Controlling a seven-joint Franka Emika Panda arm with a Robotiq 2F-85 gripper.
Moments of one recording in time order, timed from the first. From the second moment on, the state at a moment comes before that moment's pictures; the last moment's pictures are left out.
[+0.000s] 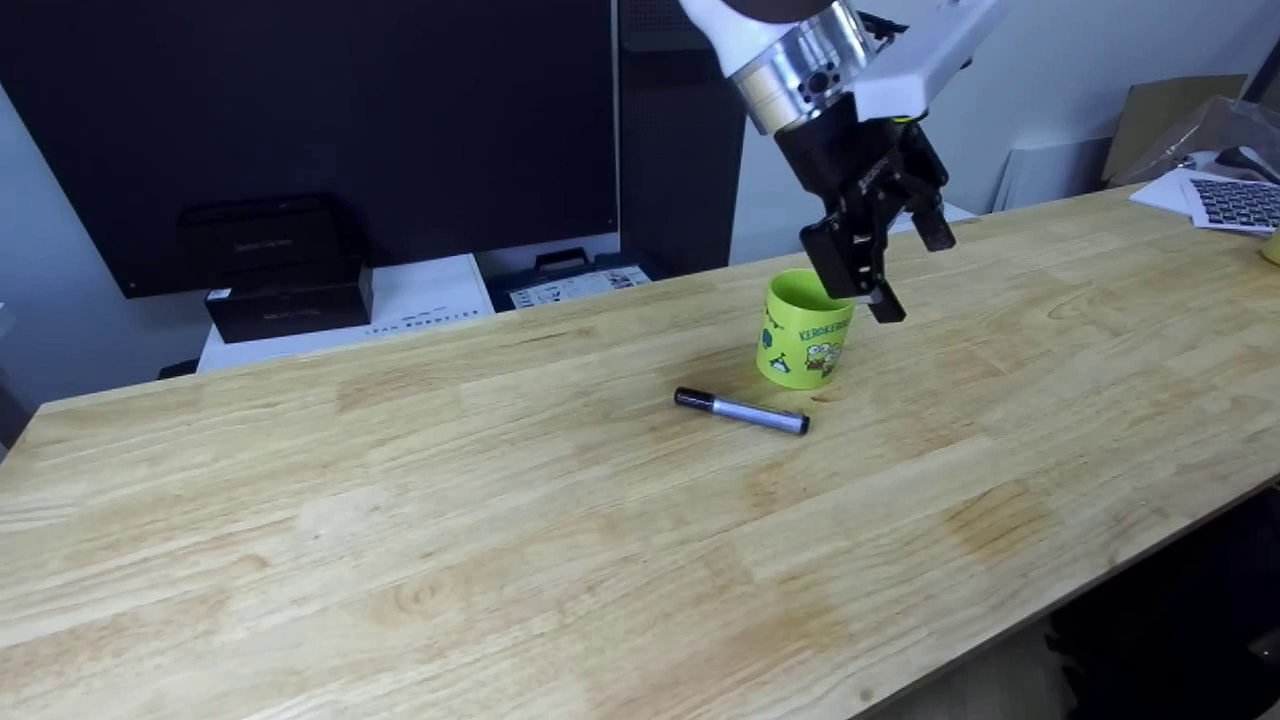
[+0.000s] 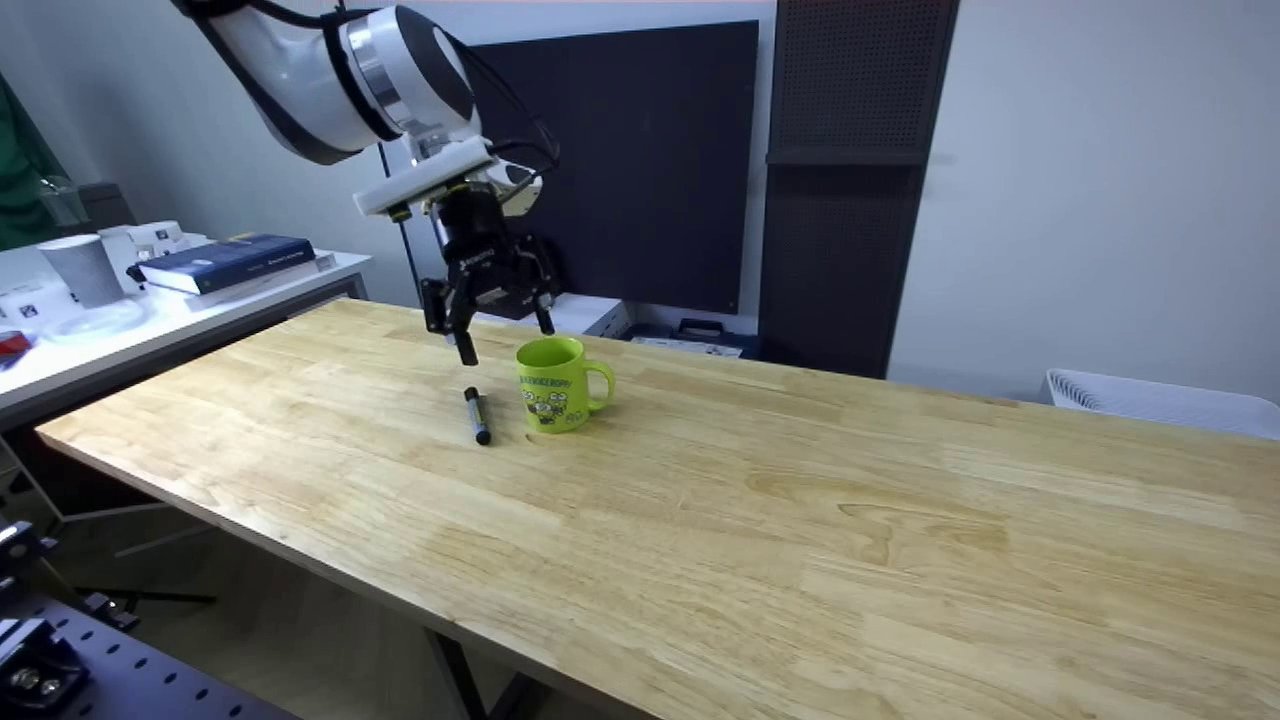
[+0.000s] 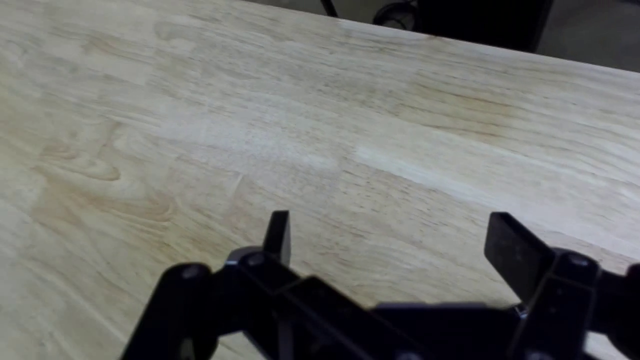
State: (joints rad) arm 0.17 0.58 -0.04 -1.90 -0.42 1.90 0.13
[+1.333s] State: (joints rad) arm 0.28 0.73 -0.03 -1.77 -0.73 2.11 0.18
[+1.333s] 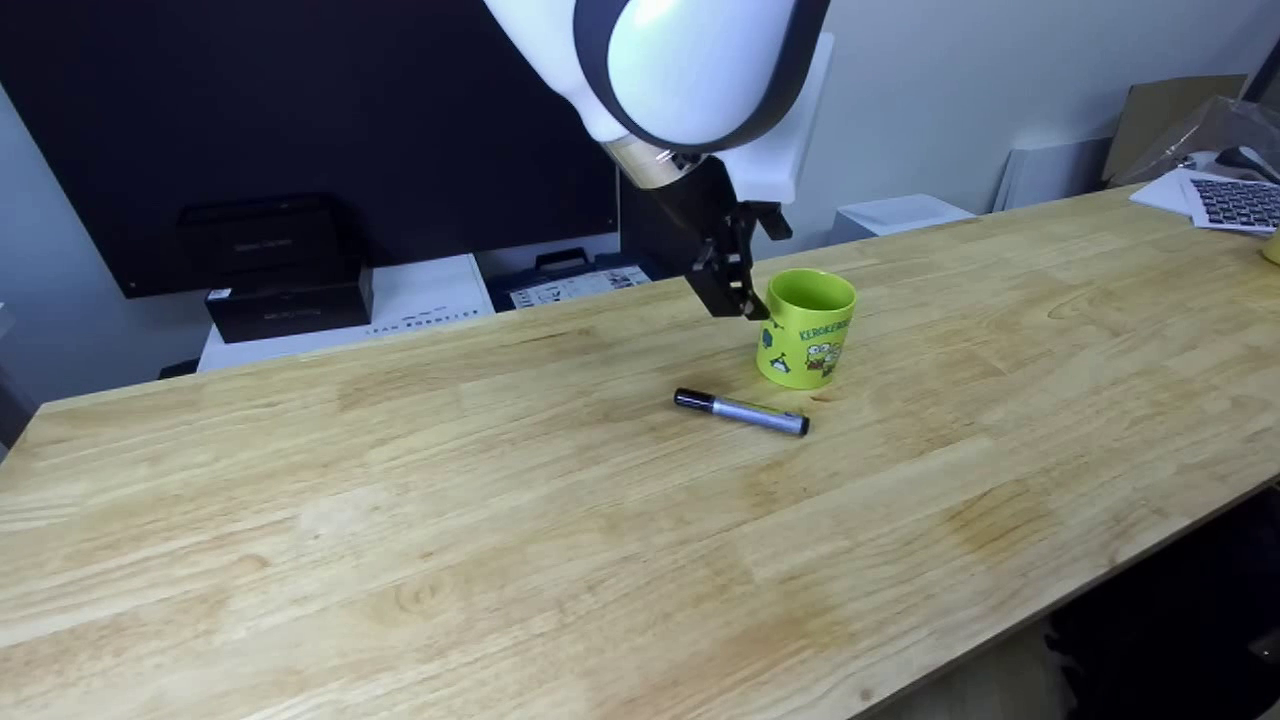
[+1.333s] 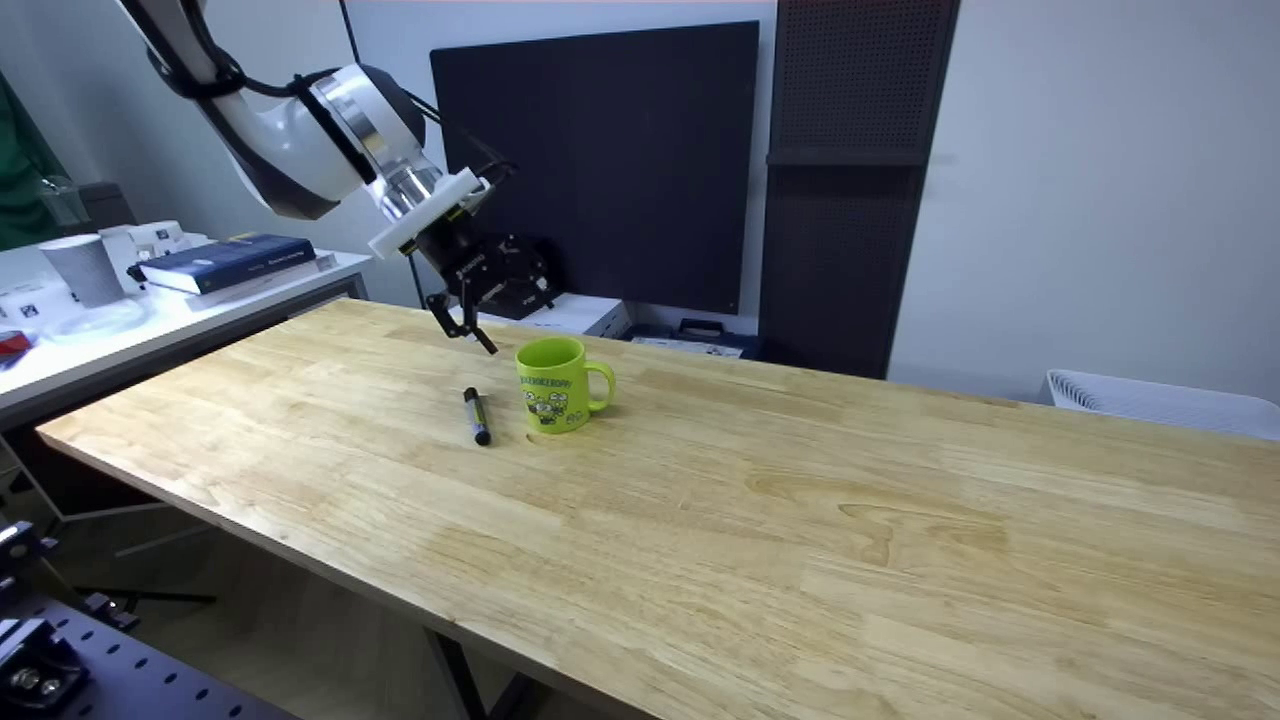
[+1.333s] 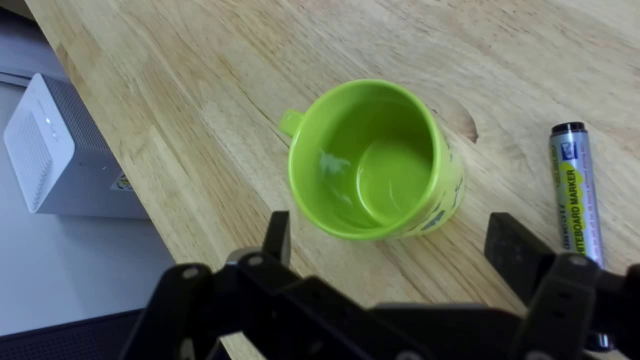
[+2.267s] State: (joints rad) arm 0.28 0.73 -0.01 -1.87 -0.66 2.66 0.38
